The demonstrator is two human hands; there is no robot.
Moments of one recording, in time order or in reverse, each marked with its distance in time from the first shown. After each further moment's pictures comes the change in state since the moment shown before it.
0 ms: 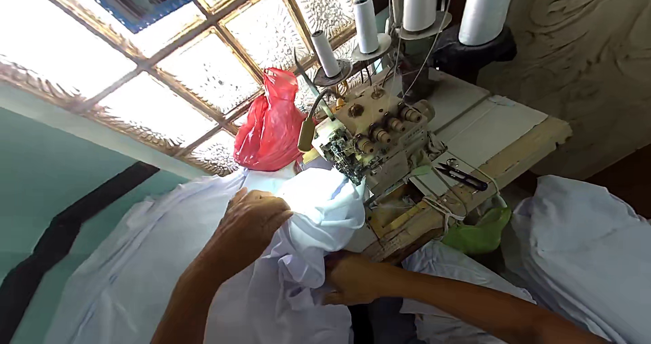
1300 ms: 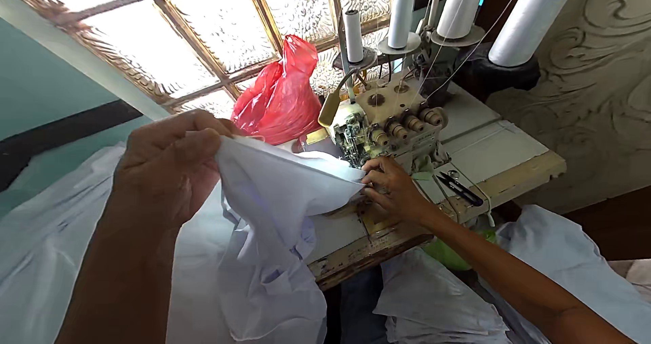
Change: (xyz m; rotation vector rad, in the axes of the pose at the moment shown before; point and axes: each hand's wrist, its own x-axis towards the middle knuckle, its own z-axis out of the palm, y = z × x) left_hand 0.004 -0.016 -0.031 -0.903 0.410 0.162; right_hand -0.036 0.067 -0.116 -0.319 0.700 -0.139
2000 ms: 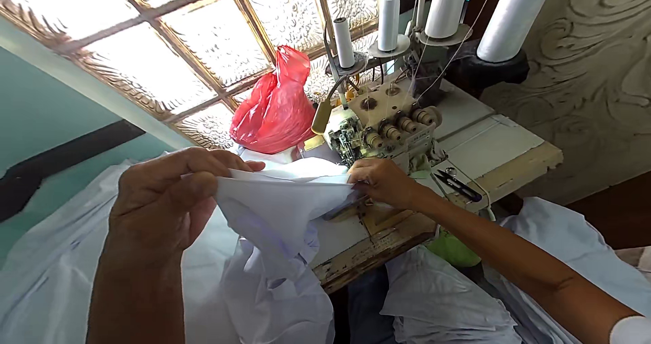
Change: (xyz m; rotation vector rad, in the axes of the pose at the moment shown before) left_hand -0.019 -0.003 -0.005 -0.011 -0.072 0.097; right_hand 0.034 -0.012 -0.012 0.009 -0.130 -0.215
